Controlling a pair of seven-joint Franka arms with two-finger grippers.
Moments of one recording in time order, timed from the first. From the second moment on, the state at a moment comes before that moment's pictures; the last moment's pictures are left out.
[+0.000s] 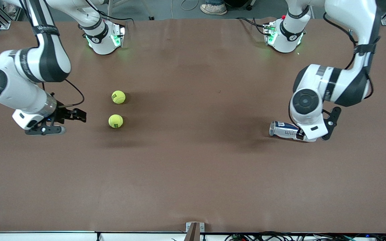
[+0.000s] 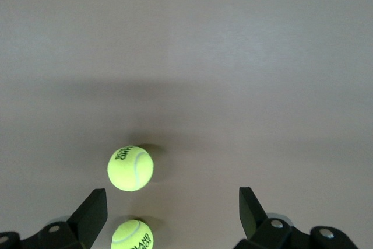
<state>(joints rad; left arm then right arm) -0.28 0.34 -0.02 -1.89 0.52 1.92 -1.69 0.14 0.15 -0.06 -1.99 0.04 2.08 -0.01</state>
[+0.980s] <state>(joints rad) -0.31 0.52 -0.02 -1.99 0.83 2.15 -2.20 0.23 0.28 -0.06 -2.17 0.10 2.43 0.00</state>
